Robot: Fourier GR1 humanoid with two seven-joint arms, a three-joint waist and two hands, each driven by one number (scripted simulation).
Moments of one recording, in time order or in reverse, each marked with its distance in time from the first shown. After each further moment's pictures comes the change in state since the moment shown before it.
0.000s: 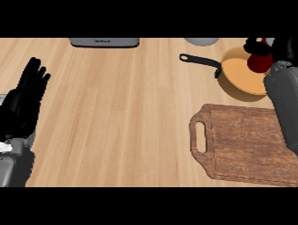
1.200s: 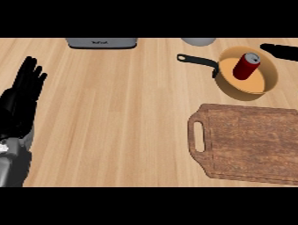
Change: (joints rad) left arm -0.002 -0.002 0.022 -0.021 -0.011 -0.003 0.034; right arm 0.002 -0.039 -0.451 0.160 -0.678 0.075 -0.622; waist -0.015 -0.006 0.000
